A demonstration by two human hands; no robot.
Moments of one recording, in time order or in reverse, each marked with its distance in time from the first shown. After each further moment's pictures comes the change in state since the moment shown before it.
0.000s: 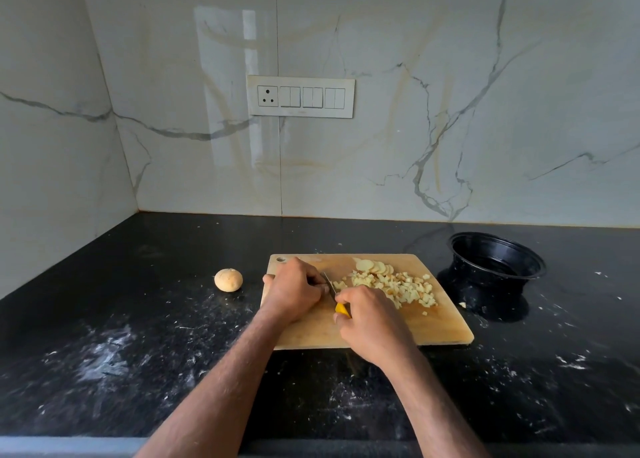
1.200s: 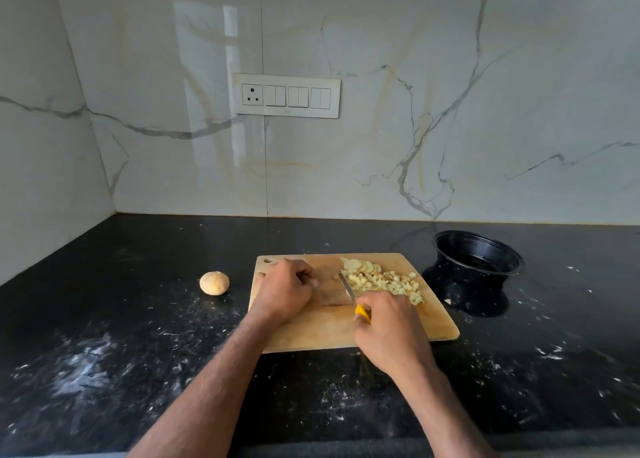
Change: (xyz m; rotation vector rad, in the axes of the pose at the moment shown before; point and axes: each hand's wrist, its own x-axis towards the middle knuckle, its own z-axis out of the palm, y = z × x) left_hand 0.001 -0.003 0.001 -0.055 0.008 0.105; right_hand -0.020 0.019 -0.016 -0.087 0.155 0.090
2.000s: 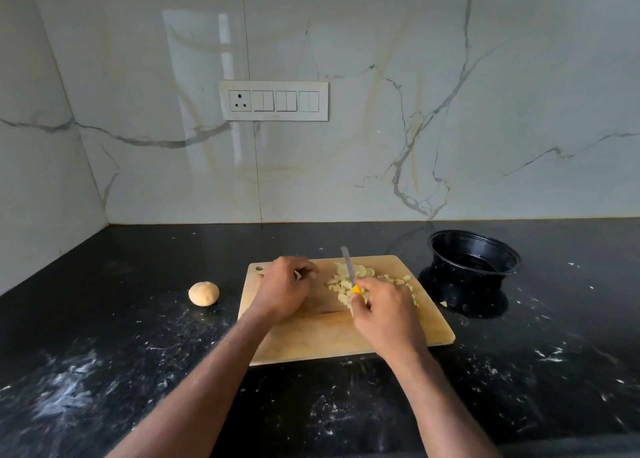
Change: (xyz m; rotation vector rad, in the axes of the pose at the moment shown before) left_hand 0.013 0.016 0.003 -0.100 -0.012 0.084; right_hand 0.030 0.018 0.009 0.164 0.163 -0.014
